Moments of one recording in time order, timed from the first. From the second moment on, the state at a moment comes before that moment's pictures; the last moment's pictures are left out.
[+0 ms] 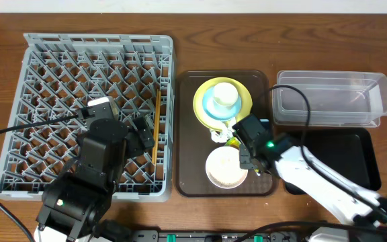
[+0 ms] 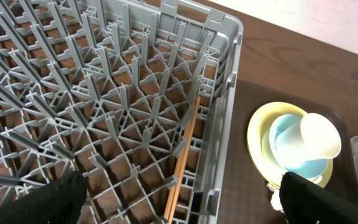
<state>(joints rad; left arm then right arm) -0.40 0.82 1.00 -0.89 -0.32 -0.57 0.63 1.49 0.81 -0.70 0.10 0.62</state>
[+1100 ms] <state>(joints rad) -0.40 0.82 1.00 -0.89 -0.32 -0.57 0.60 1.54 0.86 -0.71 -0.06 0.15</state>
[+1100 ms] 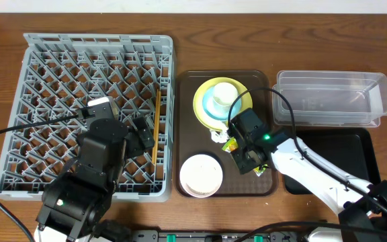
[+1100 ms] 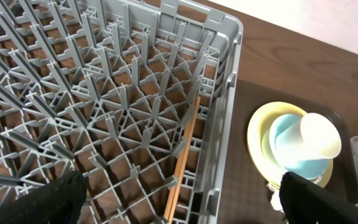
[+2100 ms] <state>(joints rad) -0.40 0.82 1.00 -0.89 -0.32 -0.56 0.60 1.53 0.71 -0.54 0.06 0.12</state>
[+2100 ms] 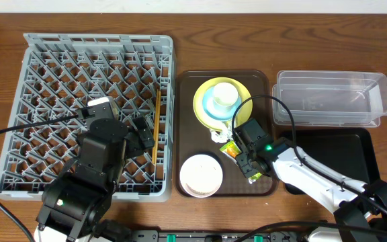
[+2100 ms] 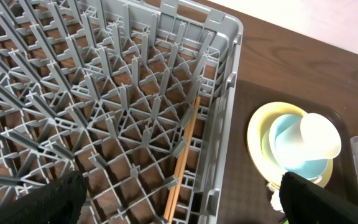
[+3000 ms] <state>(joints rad) -0.40 0.82 1.00 -0.89 -0.32 -0.57 0.60 1.51 0.68 -0.52 -0.03 0.12</state>
